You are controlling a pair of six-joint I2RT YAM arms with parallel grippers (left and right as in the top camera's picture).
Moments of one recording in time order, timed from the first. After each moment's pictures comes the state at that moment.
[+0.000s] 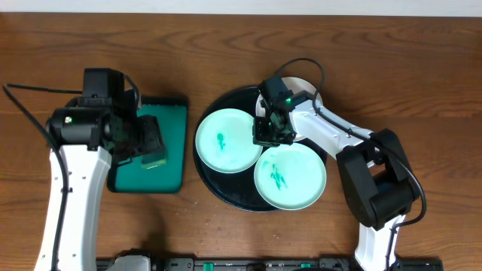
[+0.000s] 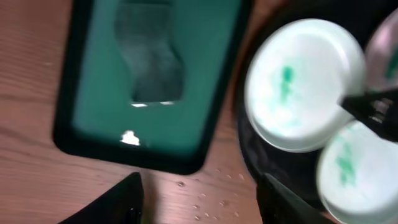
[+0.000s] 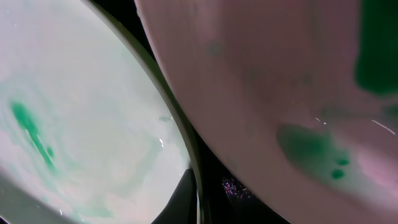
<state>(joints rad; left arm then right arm) 0.01 1.34 1.32 -1.28 0.11 -0.28 0.51 2.04 1.35 -0.70 -0.27 0.56</state>
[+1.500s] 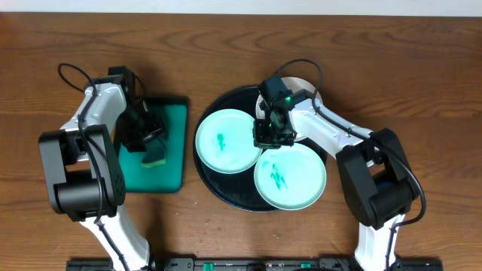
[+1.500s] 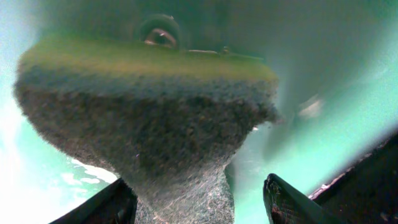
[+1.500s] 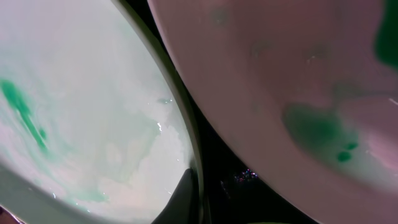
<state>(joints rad) 0.14 2.00 1.33 -1.02 0.19 -0.29 0.51 2.05 1.36 -0.76 -0.29 0.52</state>
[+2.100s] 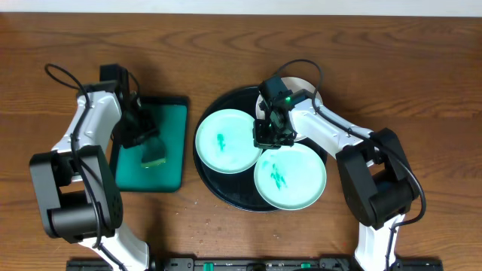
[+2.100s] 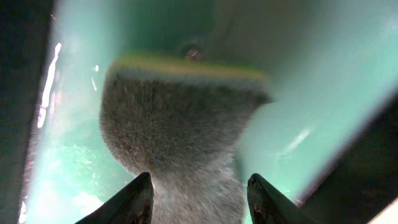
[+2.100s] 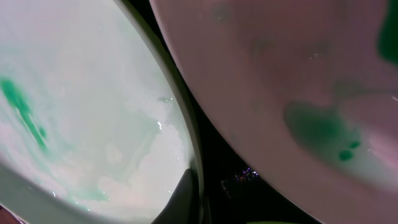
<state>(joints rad) 0.14 1.86 1.24 -0.91 0.13 -0.27 0.51 2.05 1.36 -0.76 -0.30 0.51</state>
